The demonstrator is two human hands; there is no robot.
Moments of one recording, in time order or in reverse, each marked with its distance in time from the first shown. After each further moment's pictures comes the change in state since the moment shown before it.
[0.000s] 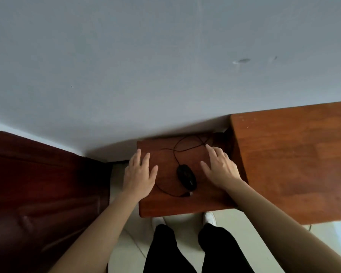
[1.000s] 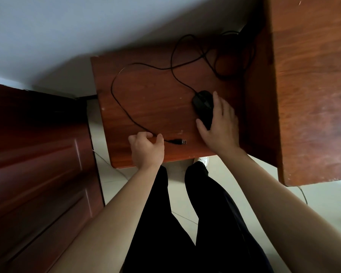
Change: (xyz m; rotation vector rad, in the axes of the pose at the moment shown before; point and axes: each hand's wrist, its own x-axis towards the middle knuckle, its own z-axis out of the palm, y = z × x) left_hand -0.013 0.035 0.216 -0.497 0.013 -0.624; right_hand -0.001 0.076 0.184 0.161 0.169 0.098
